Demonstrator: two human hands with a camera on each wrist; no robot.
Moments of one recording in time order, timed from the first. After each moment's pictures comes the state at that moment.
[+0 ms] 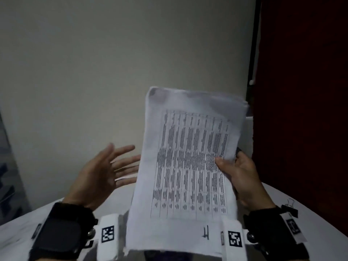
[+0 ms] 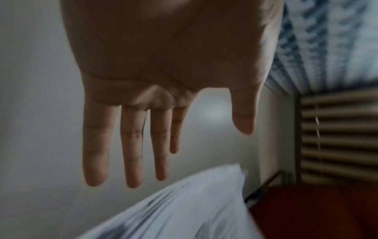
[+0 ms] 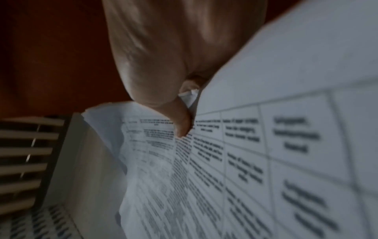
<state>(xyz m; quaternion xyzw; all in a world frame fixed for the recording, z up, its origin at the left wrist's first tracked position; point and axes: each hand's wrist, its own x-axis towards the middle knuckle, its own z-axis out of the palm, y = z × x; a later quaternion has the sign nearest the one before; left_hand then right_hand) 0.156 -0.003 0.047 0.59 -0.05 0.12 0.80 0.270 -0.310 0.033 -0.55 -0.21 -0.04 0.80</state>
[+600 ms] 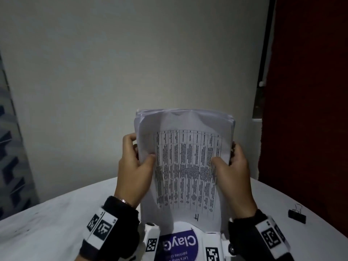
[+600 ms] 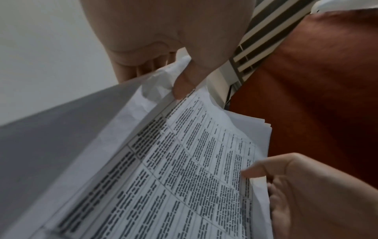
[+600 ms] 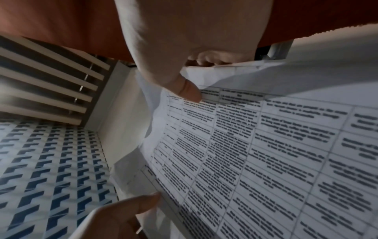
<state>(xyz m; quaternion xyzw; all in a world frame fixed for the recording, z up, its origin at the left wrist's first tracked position) 0.167 -0.079 0.049 0.71 0.01 0.44 0.55 0.242 -0.272 0.040 -0.63 -0.22 -0.20 0.72</state>
